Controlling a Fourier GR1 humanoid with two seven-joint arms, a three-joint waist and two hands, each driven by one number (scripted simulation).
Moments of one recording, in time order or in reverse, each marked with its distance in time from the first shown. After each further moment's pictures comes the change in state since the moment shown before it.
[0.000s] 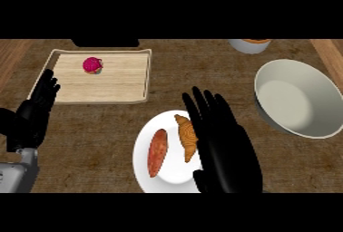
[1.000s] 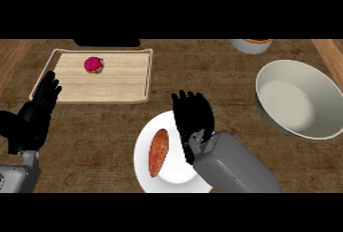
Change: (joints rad) left arm 0.016 -0.025 0.013 -0.019 -0.030 -0.020 0.008; right arm -0.211 0.181 -0.155 0.555 -0.232 0.370 0.013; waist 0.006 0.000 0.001
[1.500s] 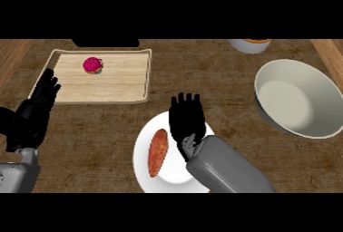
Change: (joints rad) left arm -0.014 -0.016 0.028 -0.004 -0.016 -0.019 0.023; right arm -0.012 0.008 0.090 0.112 0.139 -0.022 -0.024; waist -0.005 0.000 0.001
